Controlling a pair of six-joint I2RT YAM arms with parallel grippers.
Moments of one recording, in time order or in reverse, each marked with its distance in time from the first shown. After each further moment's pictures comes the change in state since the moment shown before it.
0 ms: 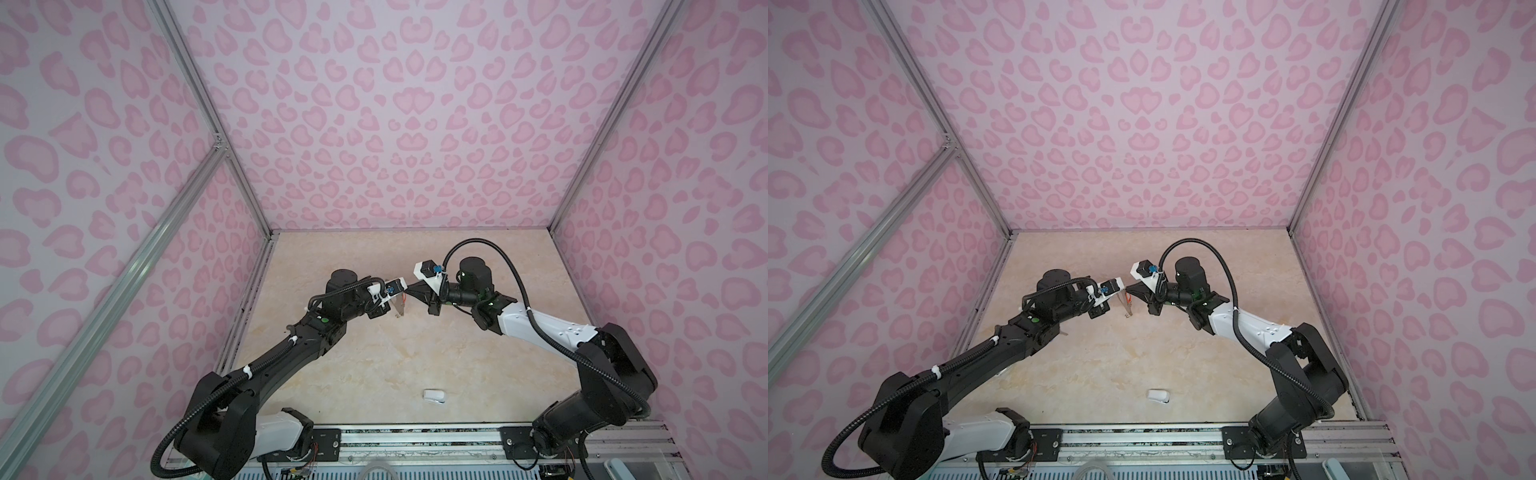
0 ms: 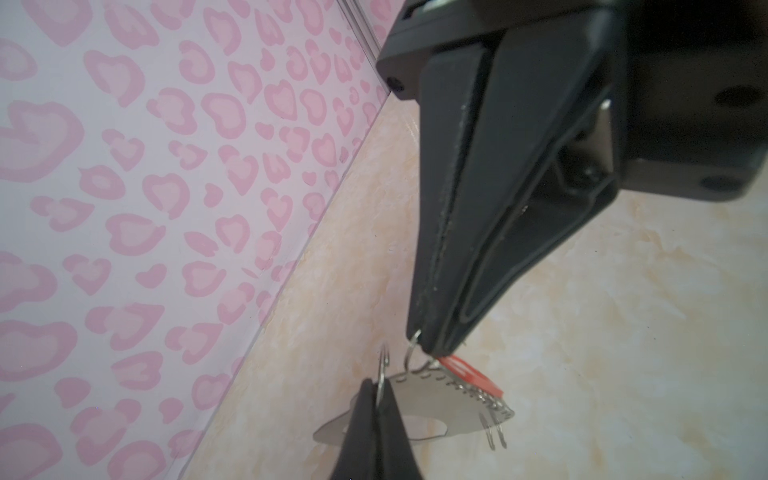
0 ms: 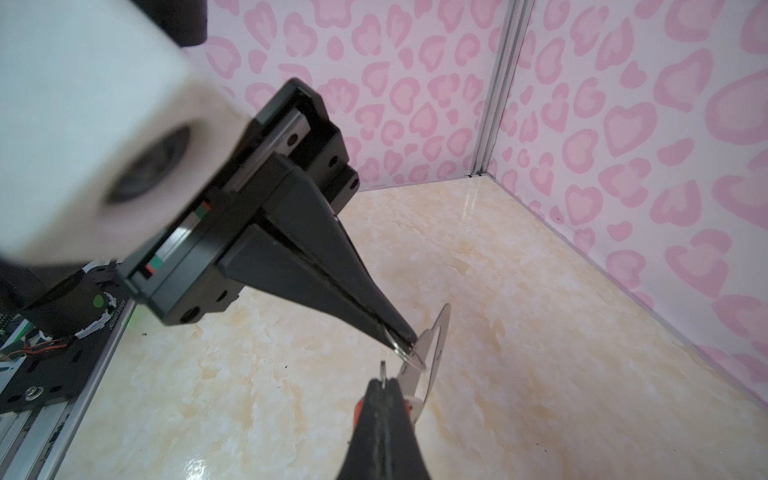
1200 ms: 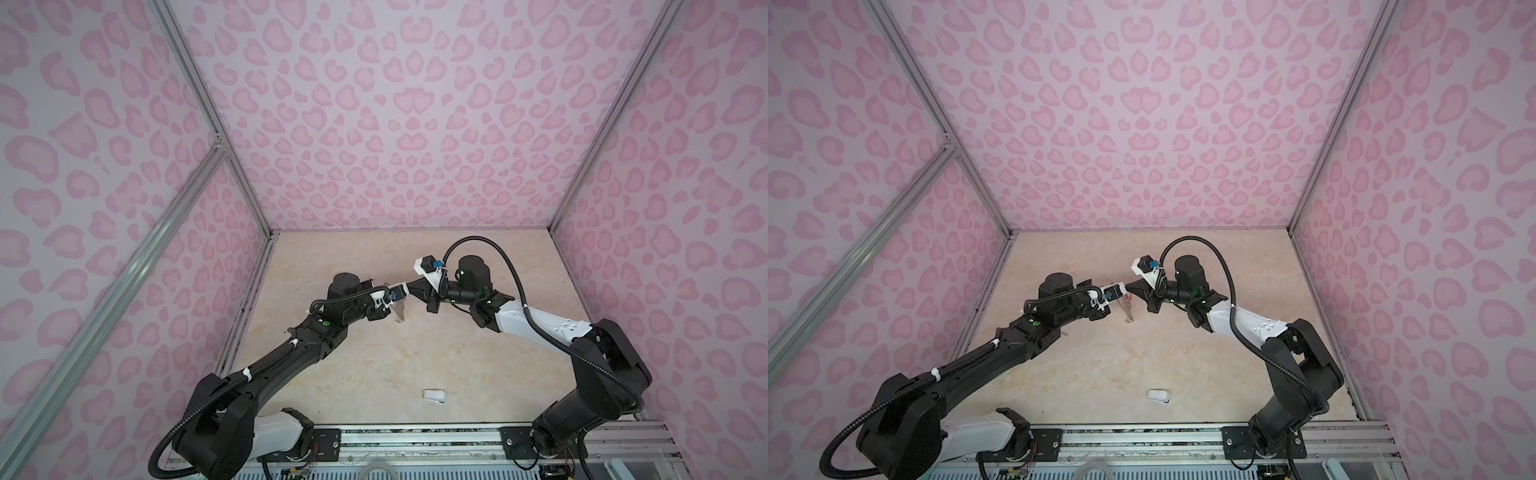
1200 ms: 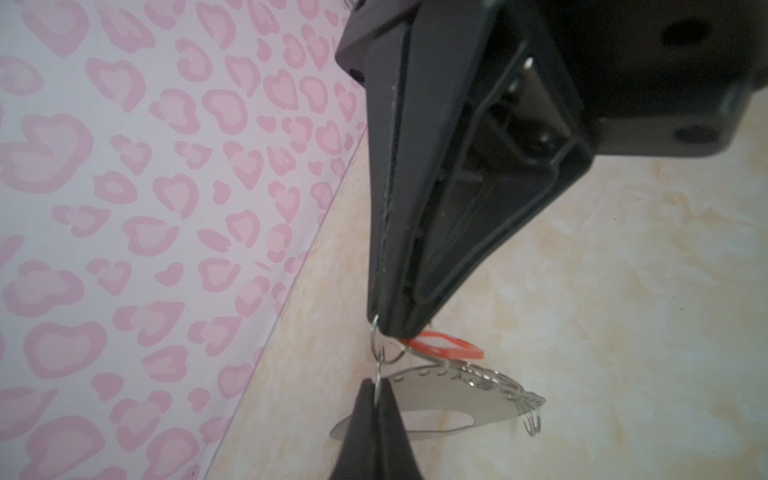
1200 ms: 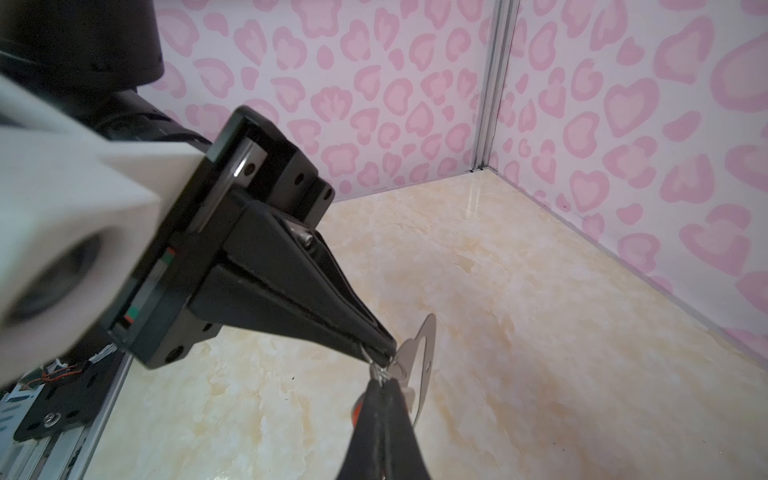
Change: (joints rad) left arm -0.023 -0.013 -0.023 -0.003 -0.061 0.071; right arm -0.015 0.037 0.023 0.013 -0.003 0.080
